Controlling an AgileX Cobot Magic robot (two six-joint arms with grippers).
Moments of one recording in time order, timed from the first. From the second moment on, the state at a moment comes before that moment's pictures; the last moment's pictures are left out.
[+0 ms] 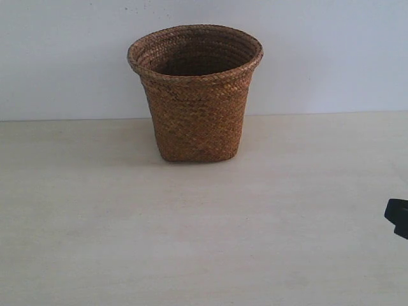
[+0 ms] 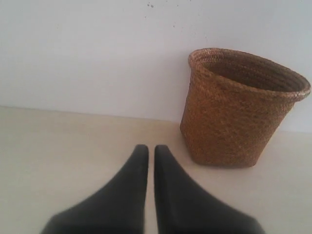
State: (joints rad) left arm -0.13 0.29 -0.30 -0.05 0.23 -0.11; right arm 0.35 0.66 -0.24 0.54 0.10 -0.08
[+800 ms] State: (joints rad) left arm -0.01 0.03 -0.01 -0.09 0.23 -0.08; right arm 0.35 0.66 -0.24 0.54 0.10 -0.08
